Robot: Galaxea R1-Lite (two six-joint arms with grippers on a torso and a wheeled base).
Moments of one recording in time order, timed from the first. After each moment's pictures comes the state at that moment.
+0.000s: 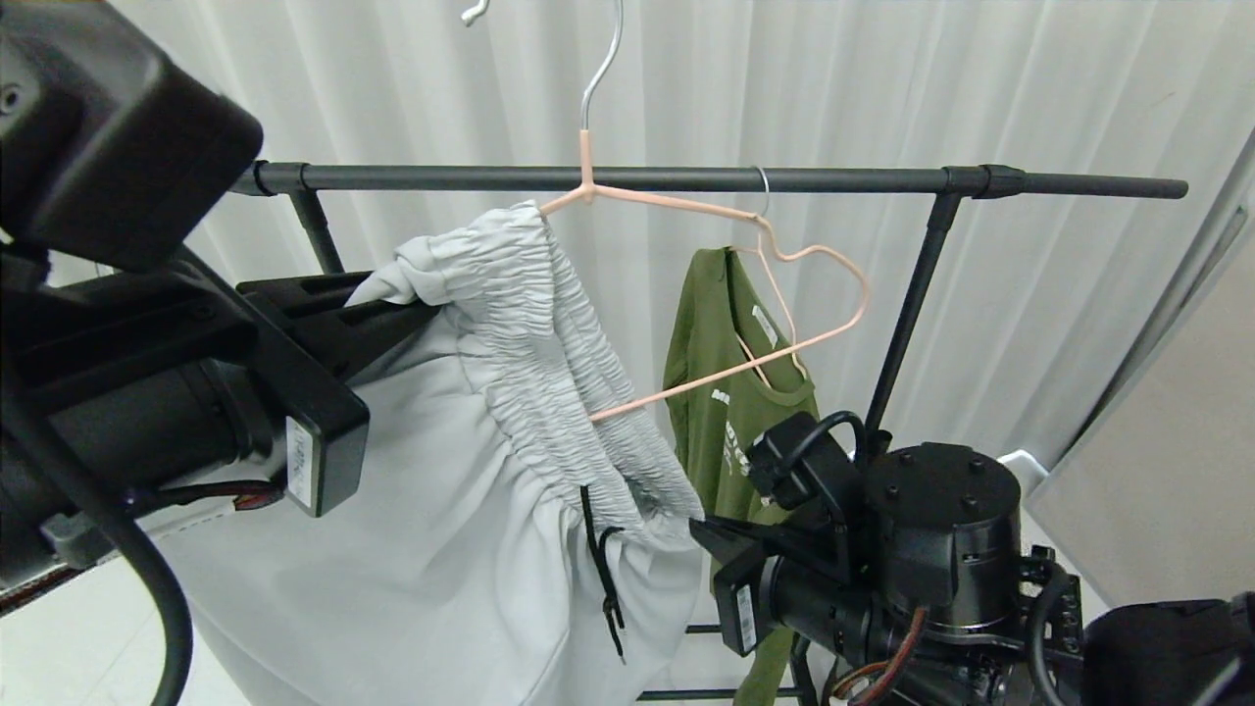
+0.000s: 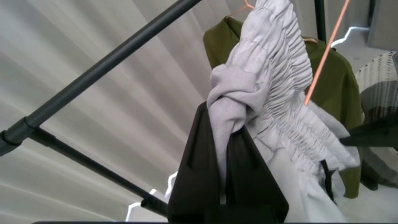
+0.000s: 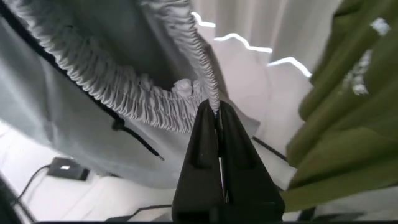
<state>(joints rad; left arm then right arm) -0.86 1.18 -0.90 -0.21 0.39 0.54 1.02 1.79 -0.69 -0.80 -0.21 0.18</state>
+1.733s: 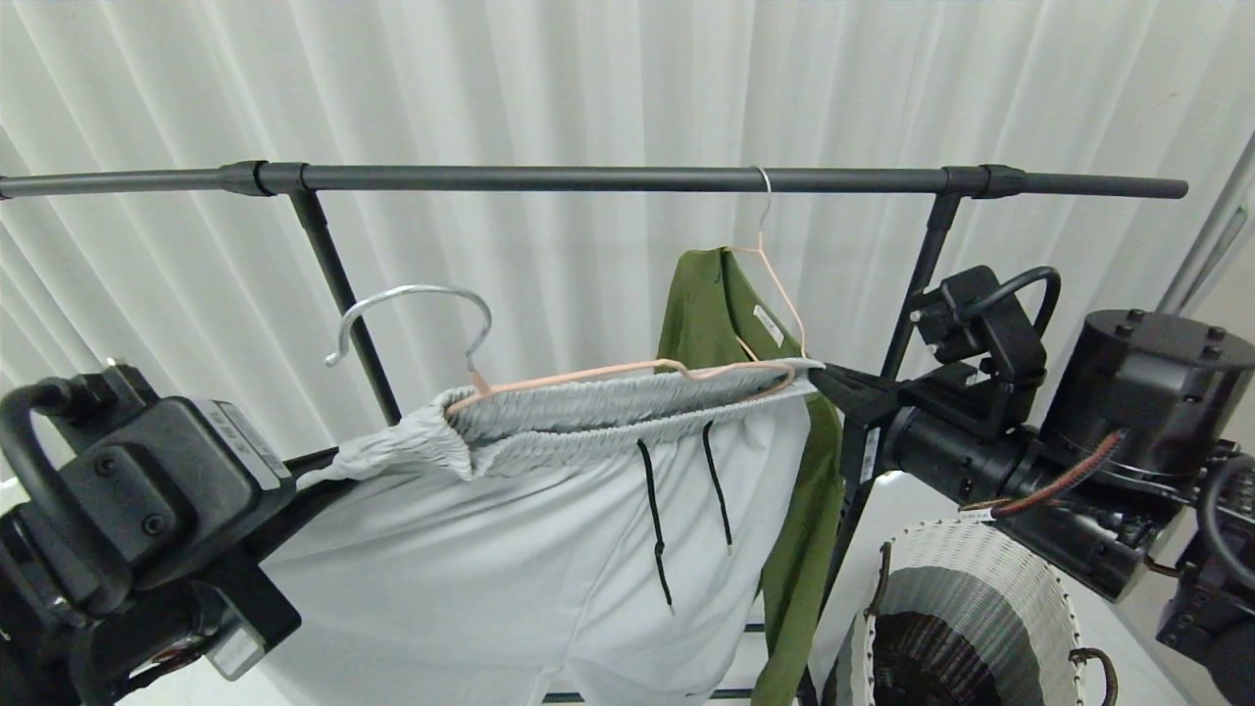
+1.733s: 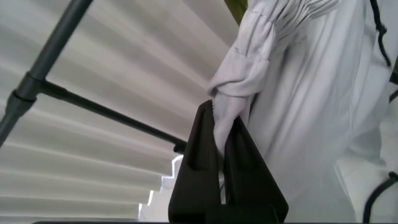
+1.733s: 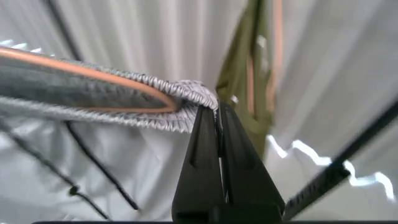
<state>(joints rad) -0.69 1.04 -0.57 -0.21 0.34 0.73 0.76 1.62 -0.69 -0.92 -0.14 -0.03</state>
